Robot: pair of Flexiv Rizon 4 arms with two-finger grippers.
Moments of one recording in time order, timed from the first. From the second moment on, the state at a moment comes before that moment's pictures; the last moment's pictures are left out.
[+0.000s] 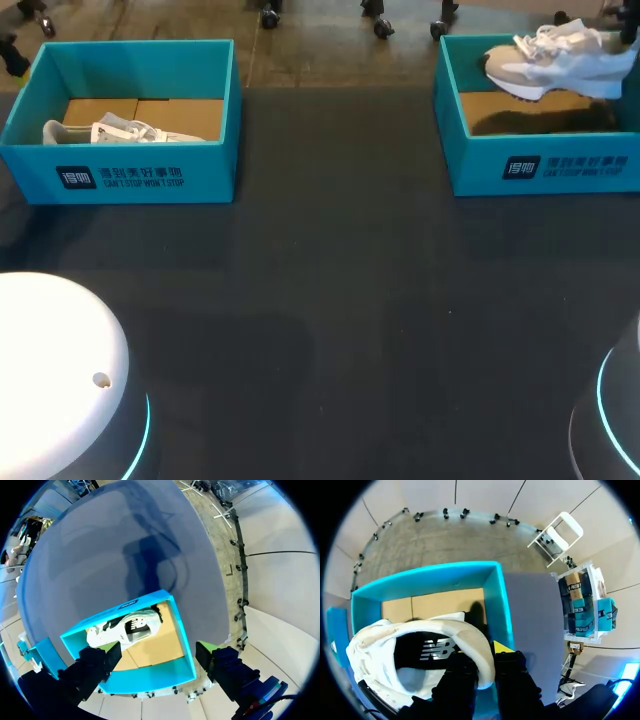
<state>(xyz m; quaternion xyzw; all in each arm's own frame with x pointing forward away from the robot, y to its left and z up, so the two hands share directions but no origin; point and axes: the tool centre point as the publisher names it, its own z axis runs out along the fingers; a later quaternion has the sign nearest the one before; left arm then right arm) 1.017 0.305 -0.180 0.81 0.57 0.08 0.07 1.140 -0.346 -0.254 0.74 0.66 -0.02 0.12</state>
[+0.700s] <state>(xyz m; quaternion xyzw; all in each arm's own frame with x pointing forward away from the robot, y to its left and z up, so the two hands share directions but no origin) 1.017 0.304 -0.180 0.81 0.57 0.08 0.07 1.082 -0.306 -0.168 0.74 0.66 -0.01 0.13</state>
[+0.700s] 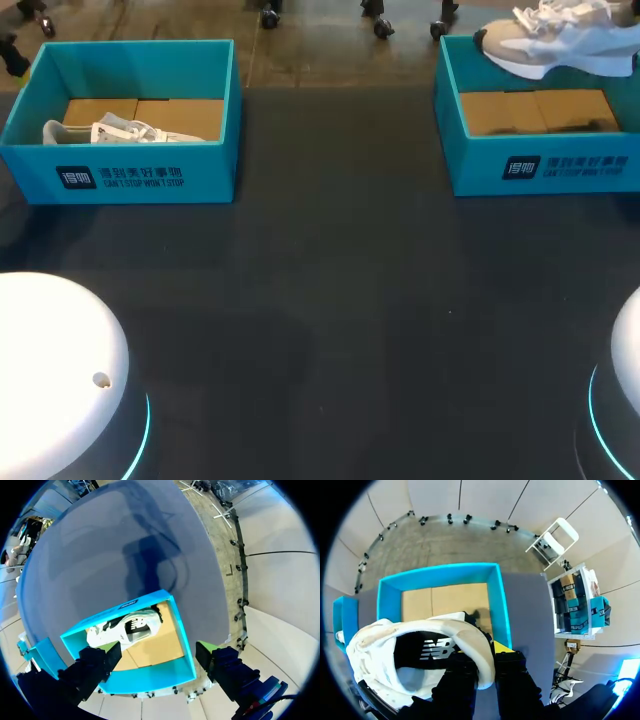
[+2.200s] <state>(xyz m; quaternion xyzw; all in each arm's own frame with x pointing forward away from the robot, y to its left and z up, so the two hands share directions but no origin) 1.017 0.304 -0.180 0.81 0.57 0.08 0.07 0.929 -0.159 -0.148 0.71 0.67 0.04 0.20</state>
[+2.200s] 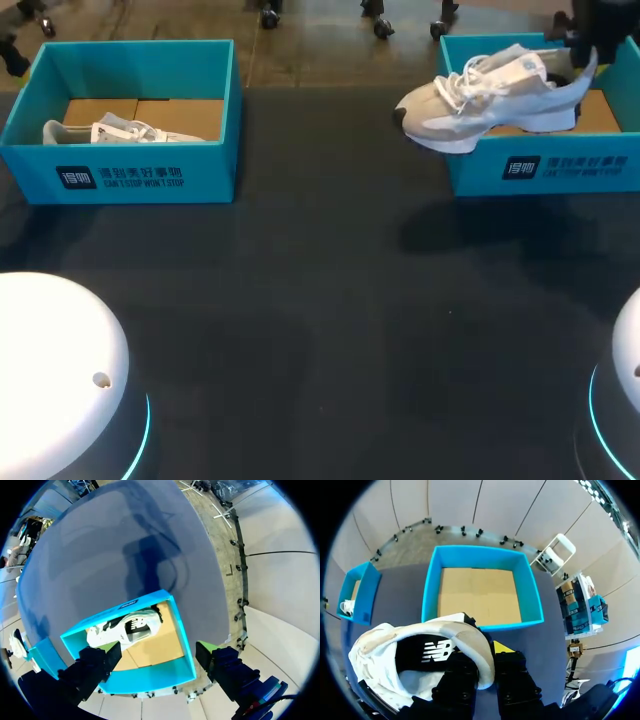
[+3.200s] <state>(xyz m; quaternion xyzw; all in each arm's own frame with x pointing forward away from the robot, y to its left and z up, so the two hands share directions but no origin) 1.017 0.304 -0.180 0.81 0.57 0.08 0.07 0.819 -0.034 -0.168 0.72 0.67 0.00 0.19</state>
